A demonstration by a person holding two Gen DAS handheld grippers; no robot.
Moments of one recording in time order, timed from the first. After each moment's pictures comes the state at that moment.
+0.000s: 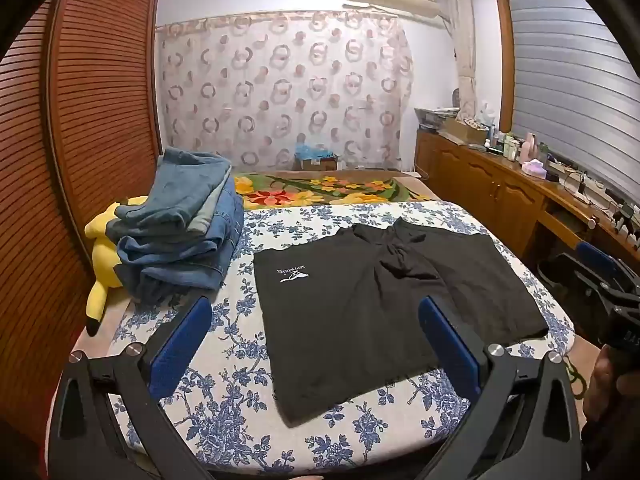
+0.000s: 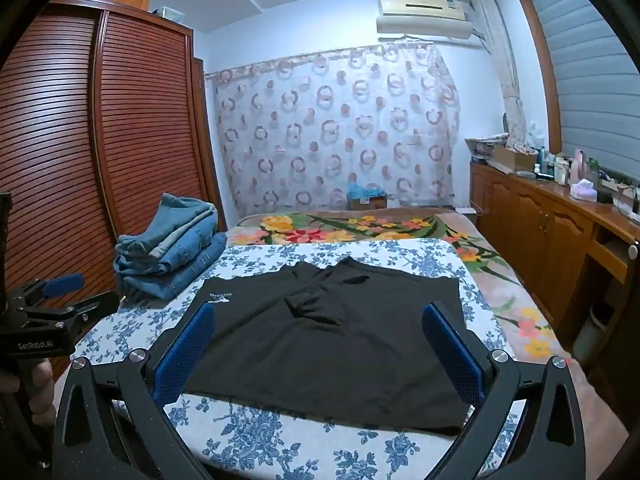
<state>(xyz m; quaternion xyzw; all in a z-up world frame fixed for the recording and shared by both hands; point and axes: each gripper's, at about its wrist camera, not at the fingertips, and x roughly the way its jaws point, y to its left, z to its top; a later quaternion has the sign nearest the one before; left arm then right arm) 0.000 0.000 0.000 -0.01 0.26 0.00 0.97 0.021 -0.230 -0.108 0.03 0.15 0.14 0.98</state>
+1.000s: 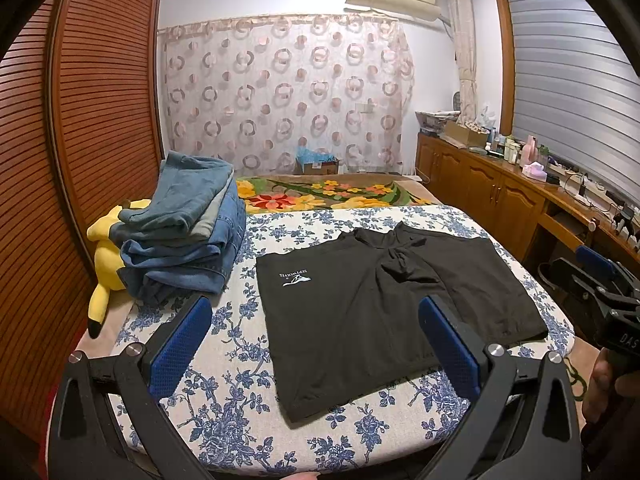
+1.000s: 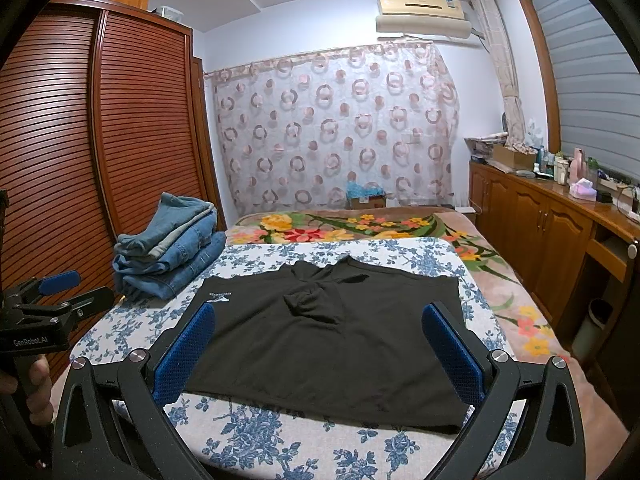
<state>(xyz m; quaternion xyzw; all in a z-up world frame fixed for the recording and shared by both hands) 0.000 0.002 0.002 -0.01 0.25 0.00 0.97 0.019 -0.229 -0.109 0.03 0.15 0.14 0.98</state>
